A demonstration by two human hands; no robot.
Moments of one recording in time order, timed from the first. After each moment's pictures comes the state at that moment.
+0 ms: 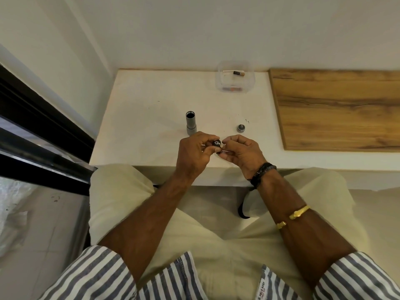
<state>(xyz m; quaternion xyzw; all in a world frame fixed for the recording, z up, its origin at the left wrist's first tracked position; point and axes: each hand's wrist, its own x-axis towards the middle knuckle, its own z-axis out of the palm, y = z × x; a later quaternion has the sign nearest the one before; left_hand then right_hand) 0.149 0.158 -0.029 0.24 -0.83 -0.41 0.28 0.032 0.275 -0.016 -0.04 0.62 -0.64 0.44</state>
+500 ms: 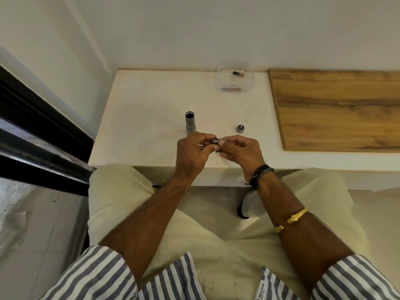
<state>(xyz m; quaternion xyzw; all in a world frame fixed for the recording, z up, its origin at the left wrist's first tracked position) 0.146 0.158 -0.034 0.28 -0.79 -0.45 0.30 0.034 0.278 -0.018 -0.11 0.66 -0.63 0.39</state>
